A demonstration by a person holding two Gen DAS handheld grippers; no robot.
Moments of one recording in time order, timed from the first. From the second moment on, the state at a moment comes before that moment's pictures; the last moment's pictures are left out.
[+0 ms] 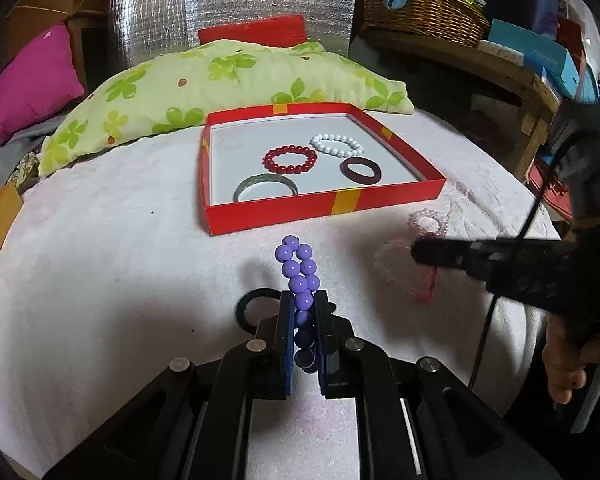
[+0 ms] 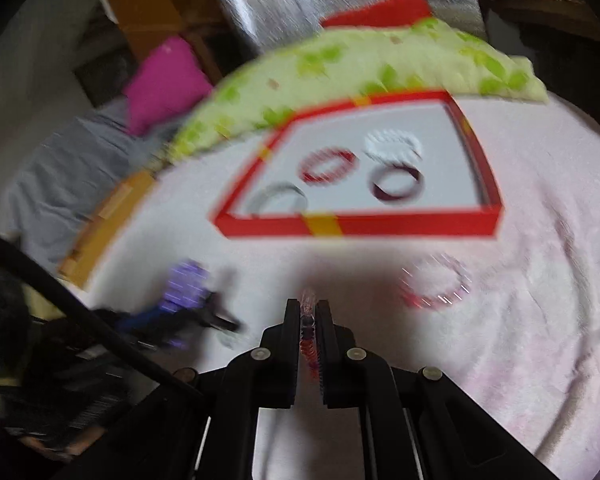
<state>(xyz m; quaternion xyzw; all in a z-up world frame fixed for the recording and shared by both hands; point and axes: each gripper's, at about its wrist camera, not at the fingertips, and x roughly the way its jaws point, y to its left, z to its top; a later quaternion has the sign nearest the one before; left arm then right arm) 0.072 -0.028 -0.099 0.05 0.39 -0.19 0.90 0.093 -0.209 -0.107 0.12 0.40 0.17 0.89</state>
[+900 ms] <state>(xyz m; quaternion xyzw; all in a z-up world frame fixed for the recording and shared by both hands) 0.074 -0.023 -0.098 0.06 0.39 -0.17 0.90 0.070 -0.170 -0.108 -0.07 0.36 0.14 0.92</state>
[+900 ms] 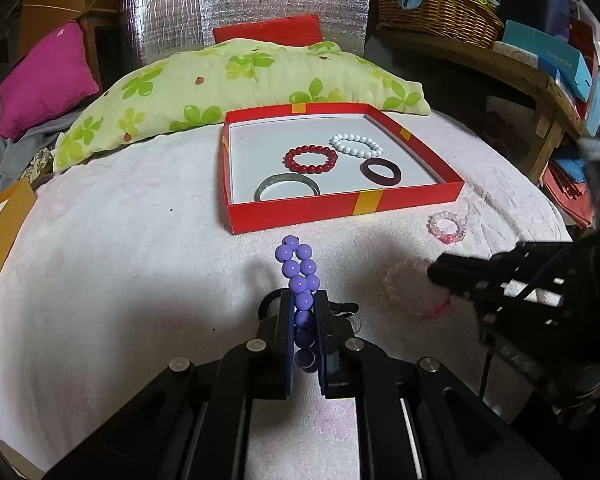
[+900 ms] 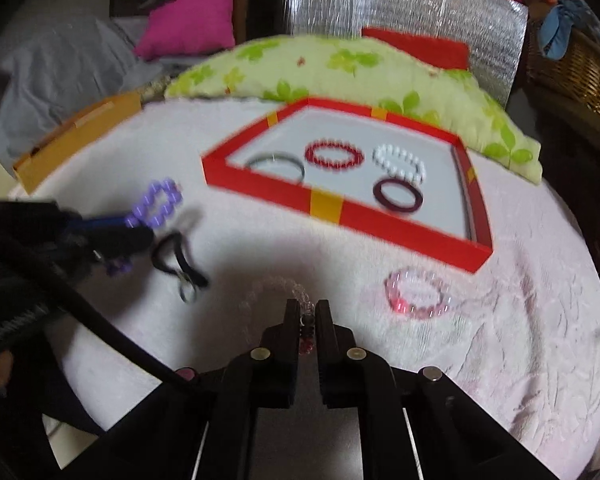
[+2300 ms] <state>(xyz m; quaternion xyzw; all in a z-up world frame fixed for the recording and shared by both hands) 0.194 -0.049 -0.018 0.04 0.34 -0.20 0.92 0.148 -0.275 -0.022 0.21 0.27 0.14 0.93</state>
